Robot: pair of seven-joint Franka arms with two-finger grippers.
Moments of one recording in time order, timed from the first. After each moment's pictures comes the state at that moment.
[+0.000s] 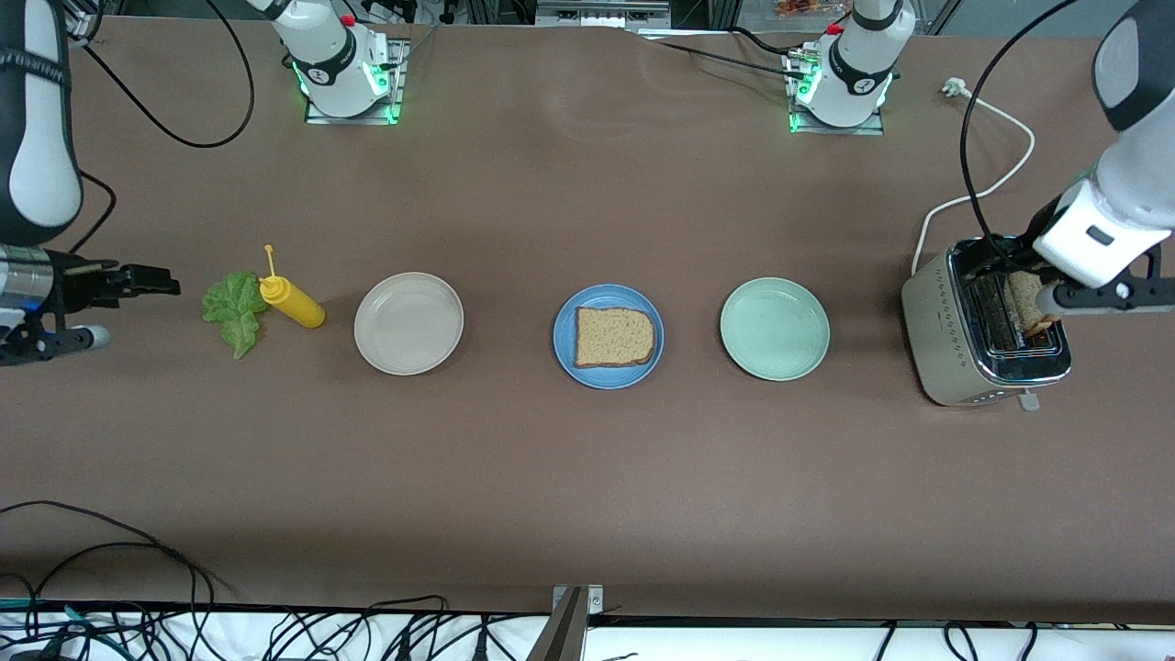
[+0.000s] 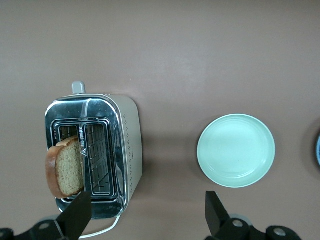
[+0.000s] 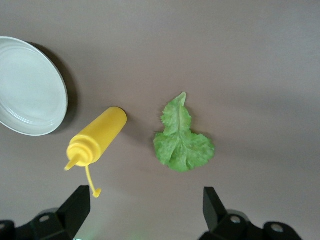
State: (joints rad) left arm -0.10 0.07 0.04 -1.67 0.07 1.71 -0.09; right arm -0.09 0.34 -0.10 -1.61 0.04 1.67 -0.41
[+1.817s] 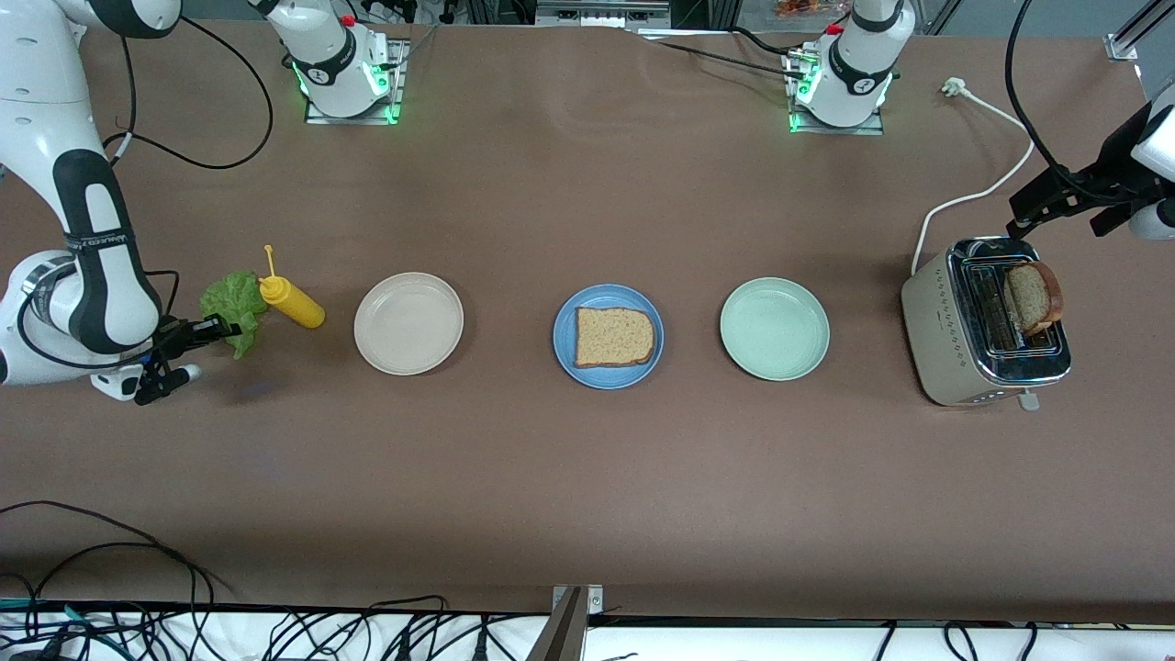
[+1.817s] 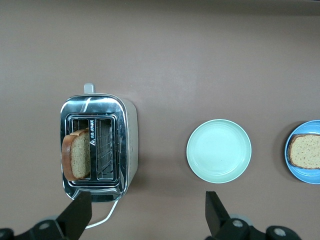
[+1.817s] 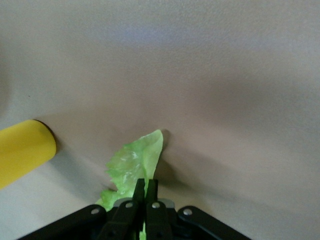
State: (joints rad) left arm -0.03 -0.03 0.01 -1.61 0.02 1.63 -0.10; right arm -0.22 0.74 -0.09 -1.60 0.20 1.87 -0.78
